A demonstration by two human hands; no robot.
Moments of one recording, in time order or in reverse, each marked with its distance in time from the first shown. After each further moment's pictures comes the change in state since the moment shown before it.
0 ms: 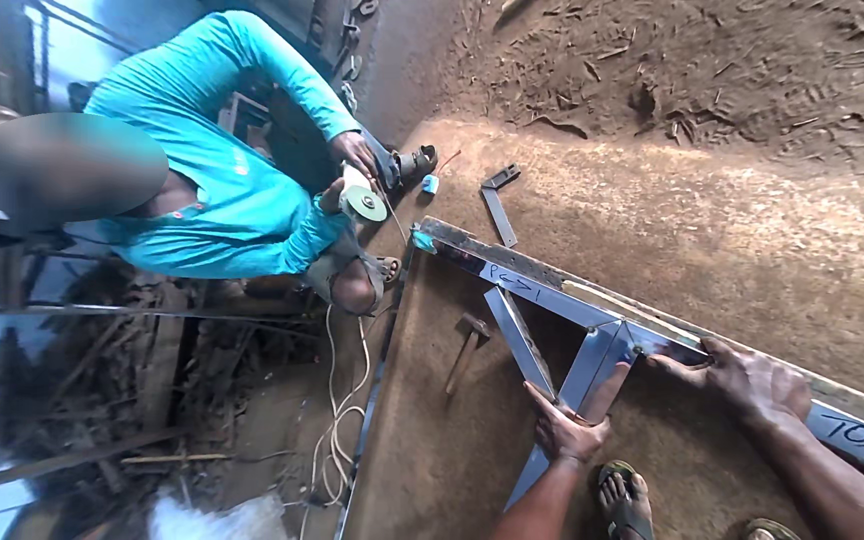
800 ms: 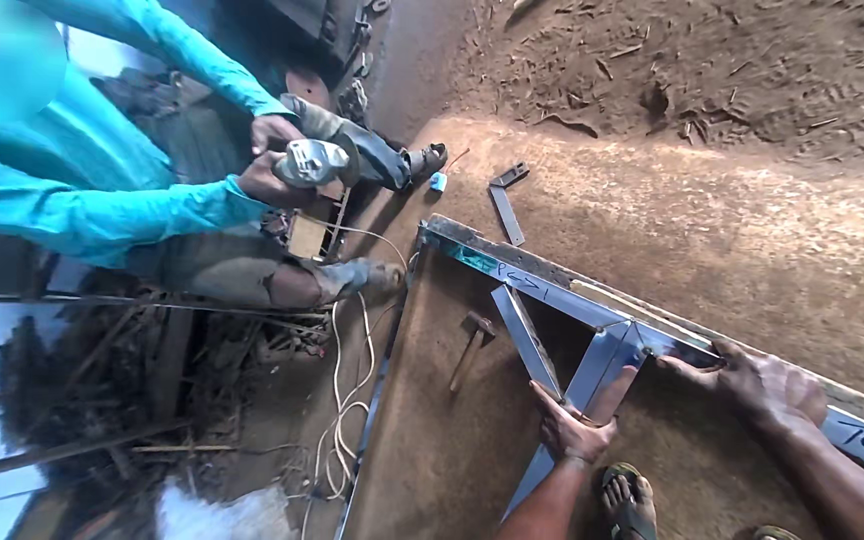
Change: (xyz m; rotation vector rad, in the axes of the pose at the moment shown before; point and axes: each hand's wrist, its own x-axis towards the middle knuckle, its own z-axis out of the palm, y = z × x) left_hand 0.000 0.004 -0.007 0.037 -0.053 -0.007; right_hand 0.002 0.001 0.004 -0.009 0.021 0.005
